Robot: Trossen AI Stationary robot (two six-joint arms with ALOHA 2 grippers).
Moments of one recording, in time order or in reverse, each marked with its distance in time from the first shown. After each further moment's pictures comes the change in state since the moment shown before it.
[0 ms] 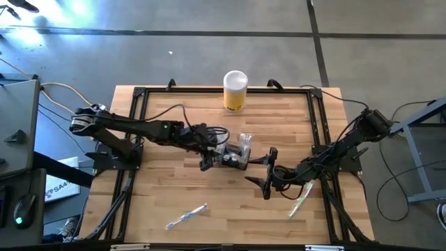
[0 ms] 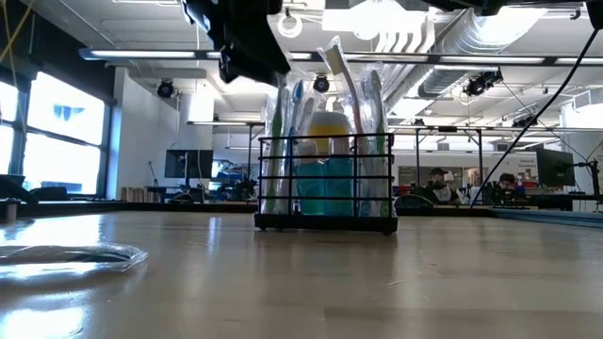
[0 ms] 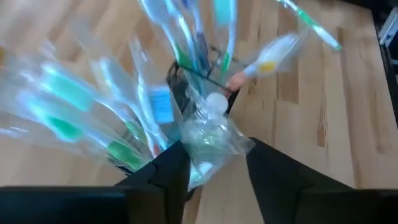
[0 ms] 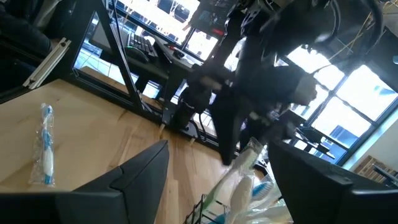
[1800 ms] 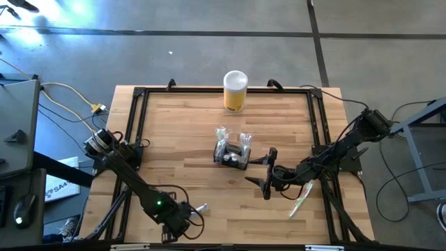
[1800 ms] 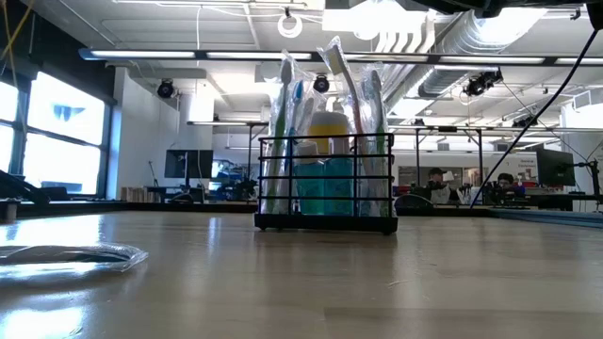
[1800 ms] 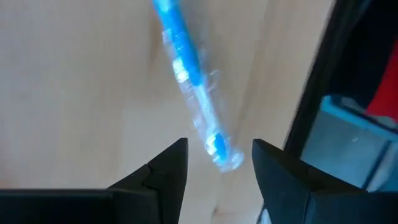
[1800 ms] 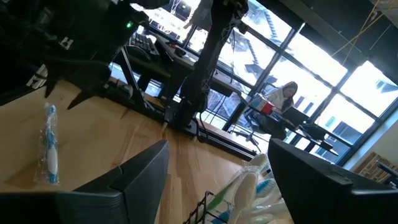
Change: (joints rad) left arm -0.701 0.328 0.159 -0.463 0.210 -0.665; right arm 0.000 0.000 0.000 -0.015 -0.001 0.023
